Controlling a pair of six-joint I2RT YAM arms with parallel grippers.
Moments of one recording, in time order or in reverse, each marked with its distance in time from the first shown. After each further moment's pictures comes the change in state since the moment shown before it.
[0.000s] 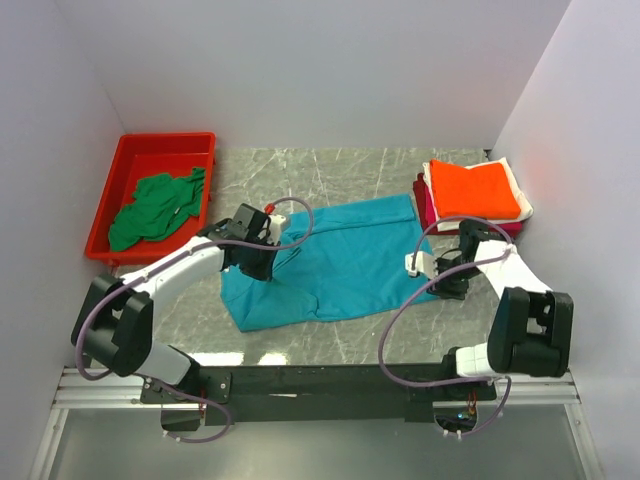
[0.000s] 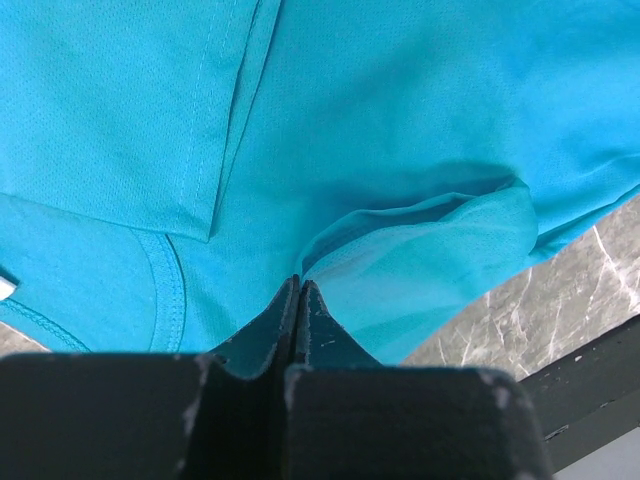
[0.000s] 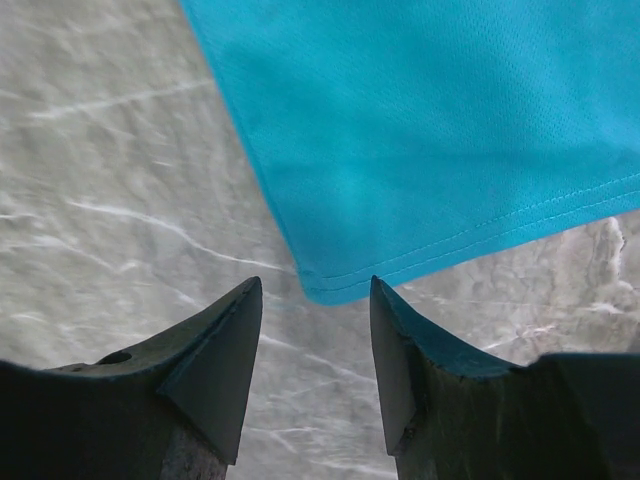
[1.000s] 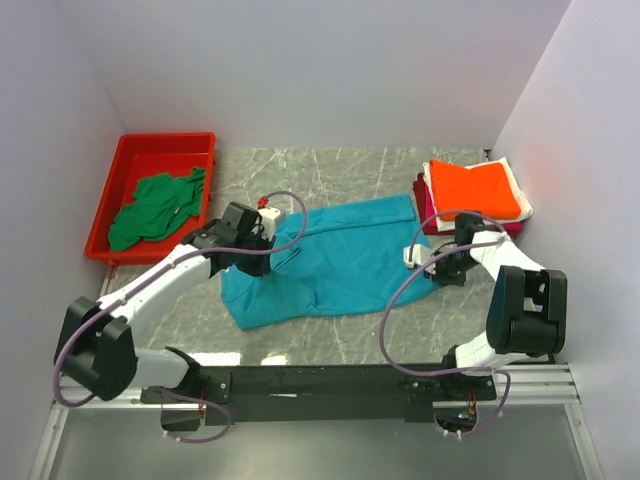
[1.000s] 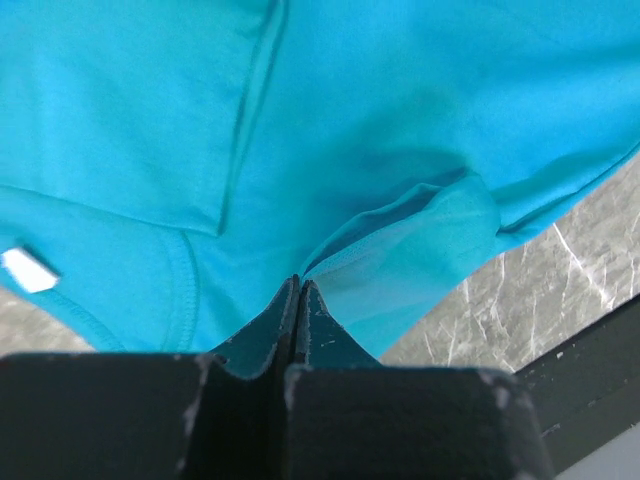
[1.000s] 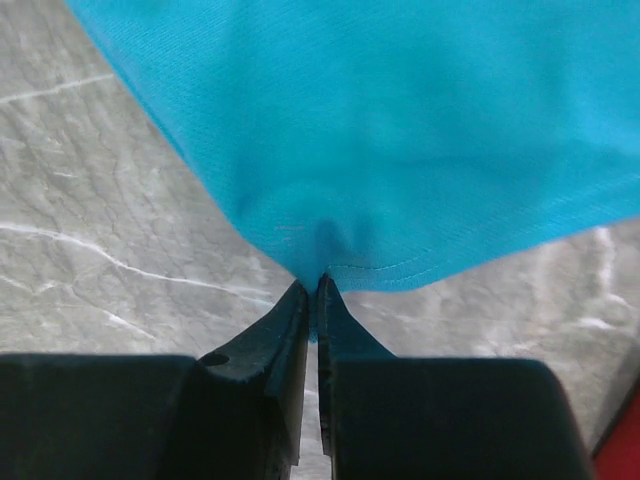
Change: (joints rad) left arm 0.000 -0.126 -0.010 0.002 0.000 0.010; right arm 0.016 0.140 0.031 0.112 0.048 0.028
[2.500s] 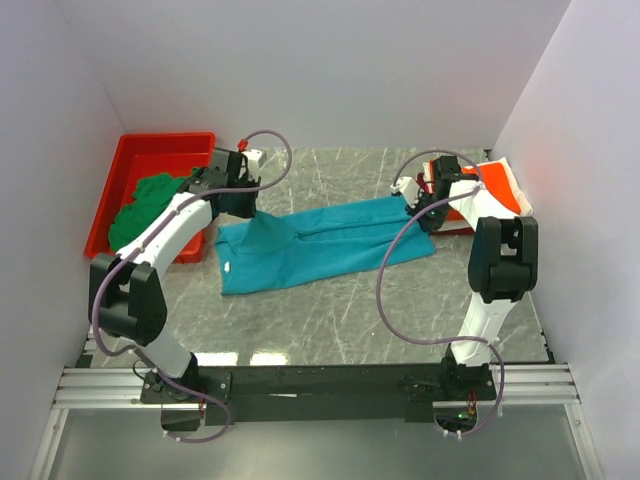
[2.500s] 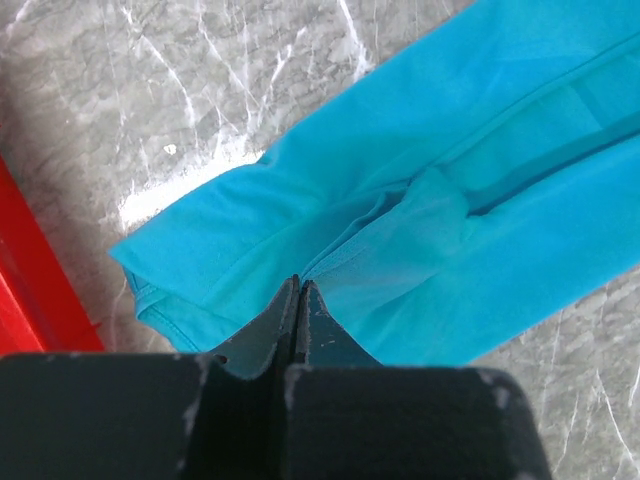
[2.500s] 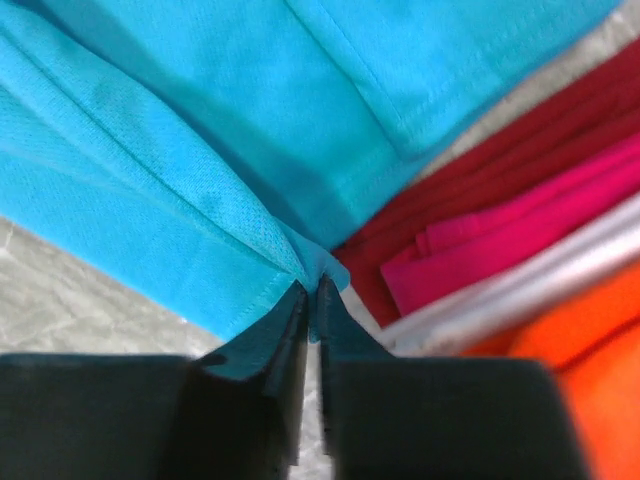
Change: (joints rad) left arm 0.207 0.280 0.403 0.011 -0.092 0.062; right arm 0.127 0.392 0.570 0.069 0.067 0.596
